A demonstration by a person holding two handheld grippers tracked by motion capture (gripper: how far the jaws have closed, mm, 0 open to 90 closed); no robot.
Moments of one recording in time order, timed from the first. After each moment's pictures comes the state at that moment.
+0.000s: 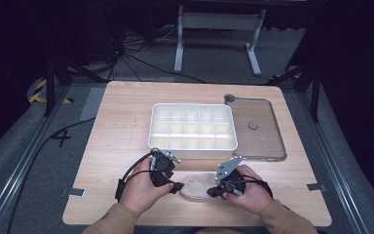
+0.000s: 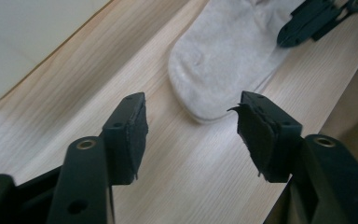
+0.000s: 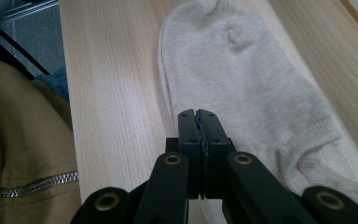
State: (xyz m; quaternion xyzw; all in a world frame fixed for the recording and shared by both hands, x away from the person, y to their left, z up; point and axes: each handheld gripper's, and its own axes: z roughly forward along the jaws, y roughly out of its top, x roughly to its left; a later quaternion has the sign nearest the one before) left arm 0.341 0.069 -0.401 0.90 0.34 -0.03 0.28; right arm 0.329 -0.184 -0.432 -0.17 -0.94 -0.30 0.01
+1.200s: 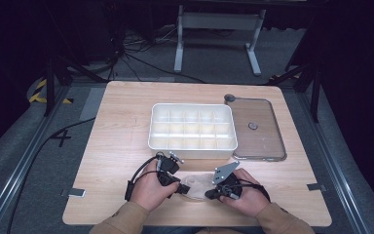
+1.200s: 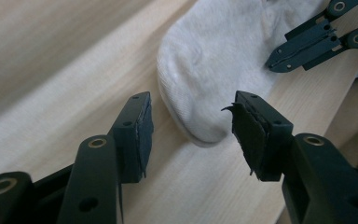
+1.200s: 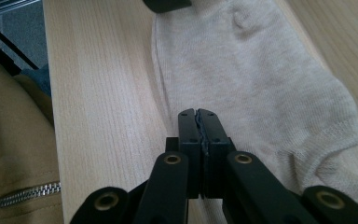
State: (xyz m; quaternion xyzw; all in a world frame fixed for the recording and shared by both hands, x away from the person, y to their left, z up) left arm 0.355 0.055 -0.440 0.86 0.40 -0.14 0.27; right arm 0.326 -0.180 -0.447 -0.17 -0.94 -0.30 0.00
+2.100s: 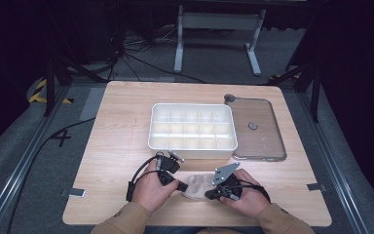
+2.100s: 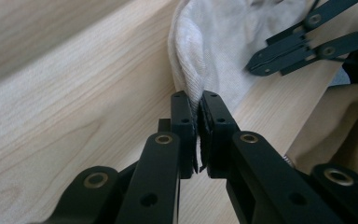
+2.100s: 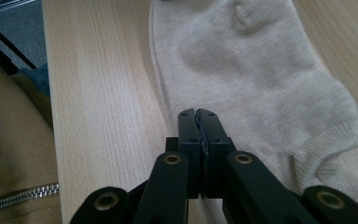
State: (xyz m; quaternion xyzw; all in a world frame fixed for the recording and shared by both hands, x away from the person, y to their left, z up) left arm 0.350 0.053 -0.425 0.86 0.40 -0.13 0.29; right arm 0.324 -0.180 -0.448 -0.16 -0.94 -0.30 -0.01
